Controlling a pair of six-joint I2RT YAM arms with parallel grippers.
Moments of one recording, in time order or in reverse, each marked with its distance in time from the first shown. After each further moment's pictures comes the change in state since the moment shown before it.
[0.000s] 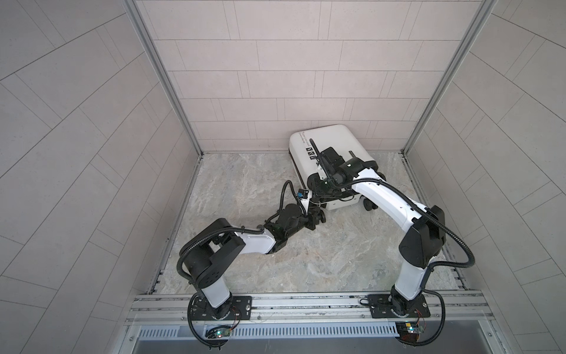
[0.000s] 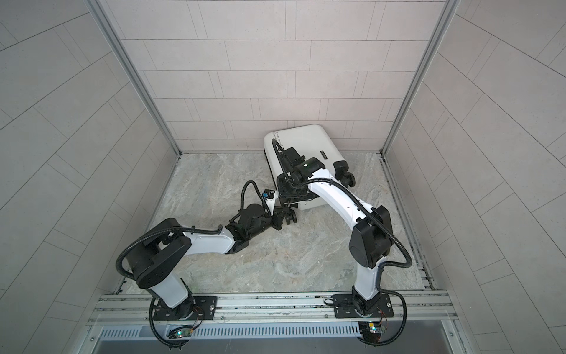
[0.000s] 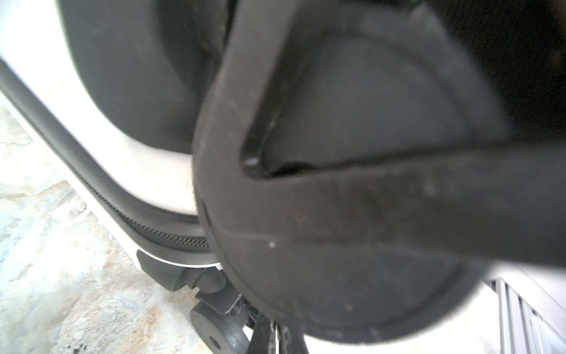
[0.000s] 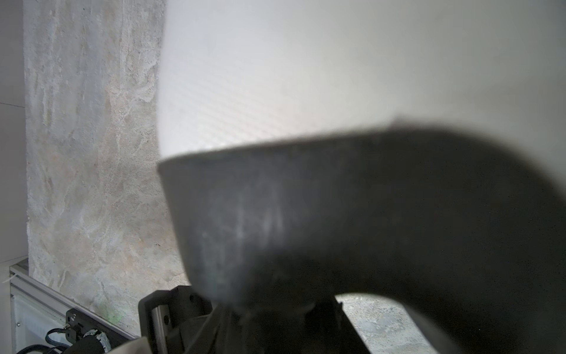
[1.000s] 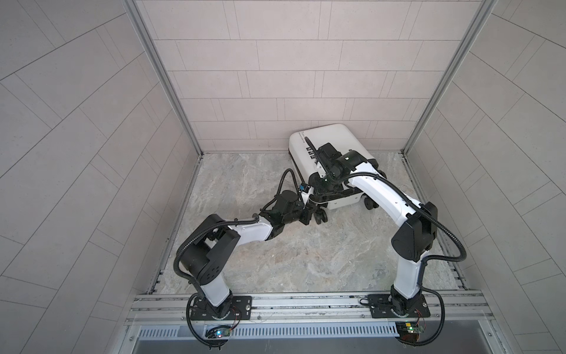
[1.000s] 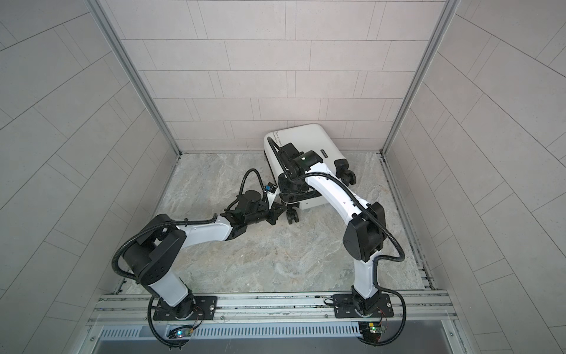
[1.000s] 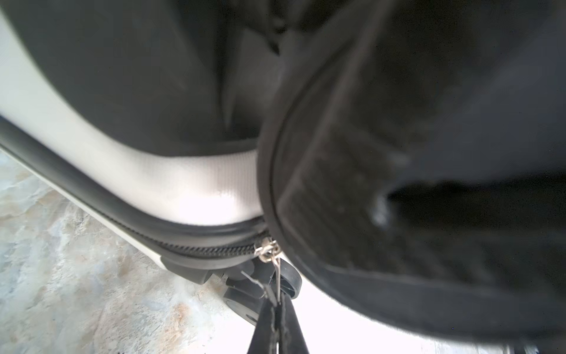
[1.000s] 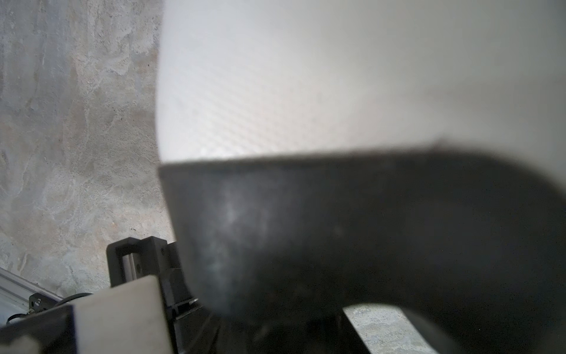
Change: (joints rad) left arm 0.136 0.000 0.123 -0.289 0.276 0.185; right arm -0.007 0.091 0.175 -0.184 0.023 -0.108
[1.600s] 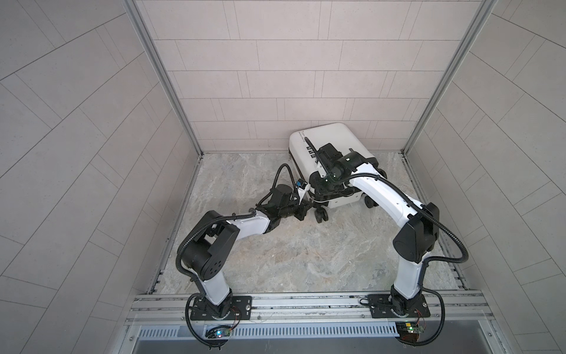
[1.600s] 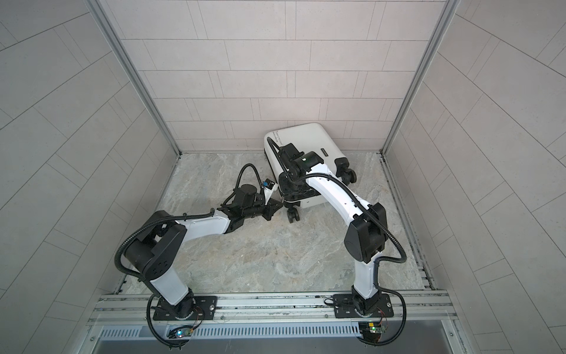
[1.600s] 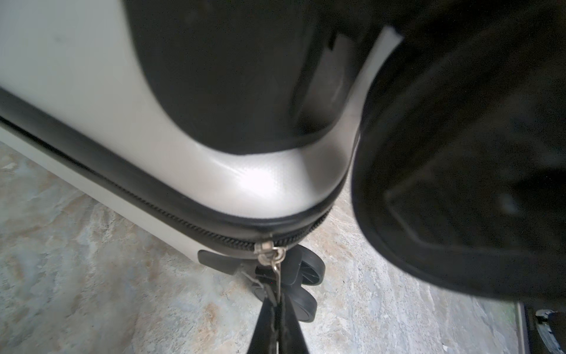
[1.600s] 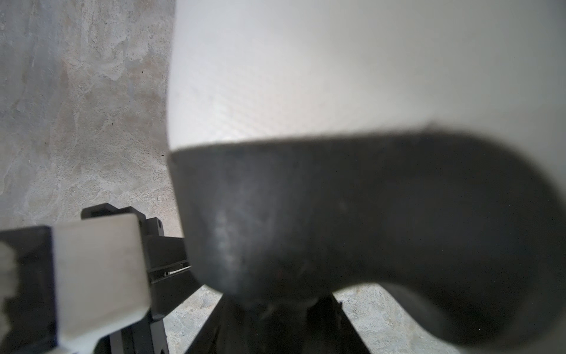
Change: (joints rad) left arm 0.084 0.023 0.043 -0.071 0.107 0.096; right arm 0.000 -0.019 -0.022 0.019 0.037 -0.032
